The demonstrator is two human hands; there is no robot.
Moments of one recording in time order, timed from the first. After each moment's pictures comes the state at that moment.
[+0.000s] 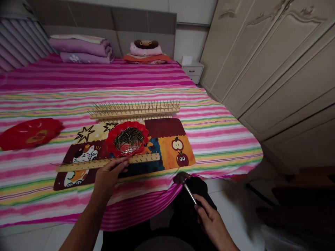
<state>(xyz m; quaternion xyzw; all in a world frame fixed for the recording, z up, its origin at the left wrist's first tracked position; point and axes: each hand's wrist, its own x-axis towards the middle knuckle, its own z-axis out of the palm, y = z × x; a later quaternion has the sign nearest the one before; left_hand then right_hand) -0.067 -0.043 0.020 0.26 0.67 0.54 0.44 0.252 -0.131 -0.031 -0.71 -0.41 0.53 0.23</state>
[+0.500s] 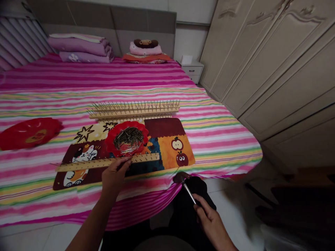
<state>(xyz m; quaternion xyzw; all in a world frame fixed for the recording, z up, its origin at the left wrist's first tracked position) -0.058 -0.042 -0.002 0.41 0.73 0.47 0.29 0.252 -0.134 -0.033 -0.70 -0.42 0.52 0.23</state>
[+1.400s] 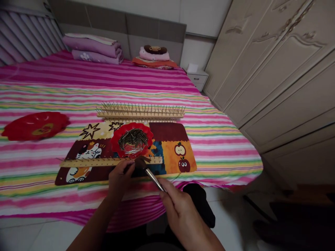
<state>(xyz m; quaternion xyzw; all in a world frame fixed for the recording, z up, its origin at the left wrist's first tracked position) -0.058 -0.043 -0.019 0.53 0.70 0.44 0.18 0.163 -0.083 0.069 -0.48 -0.72 0.44 0.24</state>
